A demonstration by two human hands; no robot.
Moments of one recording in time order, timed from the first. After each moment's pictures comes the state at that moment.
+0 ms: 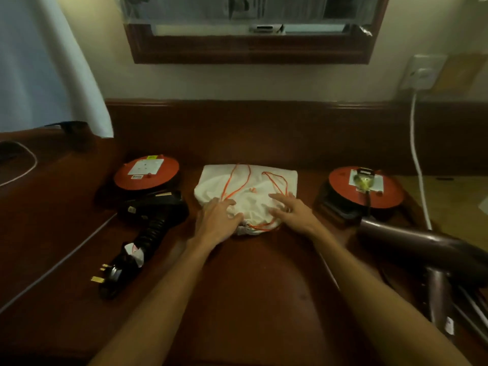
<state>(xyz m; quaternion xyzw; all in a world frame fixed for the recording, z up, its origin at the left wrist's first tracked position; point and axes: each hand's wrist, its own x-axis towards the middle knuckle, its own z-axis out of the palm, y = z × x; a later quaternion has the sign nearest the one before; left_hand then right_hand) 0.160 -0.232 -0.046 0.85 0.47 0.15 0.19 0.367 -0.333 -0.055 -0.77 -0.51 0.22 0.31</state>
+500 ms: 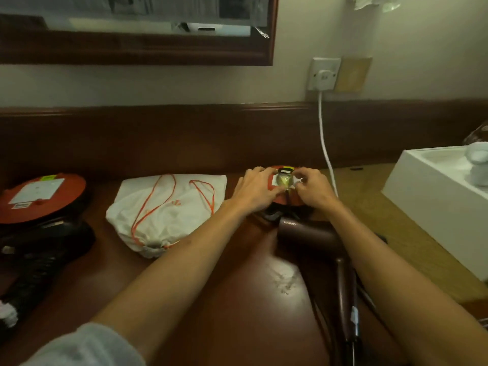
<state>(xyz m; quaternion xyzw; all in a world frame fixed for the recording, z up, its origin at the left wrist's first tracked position) 0.407 -0.318 0.011 0.94 0.22 0.14 0.20 0.527 -0.444 0.010 -0.87 -0.35 0.06 0.34</state>
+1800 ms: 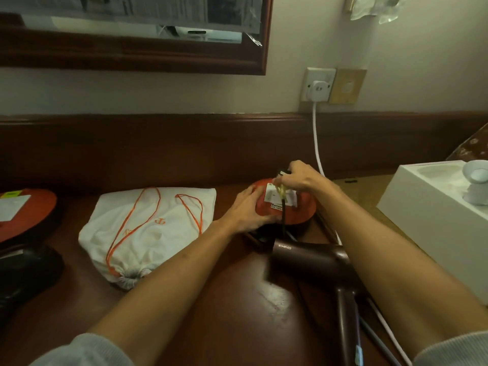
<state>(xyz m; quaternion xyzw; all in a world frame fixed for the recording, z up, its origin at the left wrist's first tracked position) 0.433 -0.279 -0.035 0.92 0.16 0.09 0.35 0.560 -0.397 0.068 -0.91 -0.34 0.15 0.21</state>
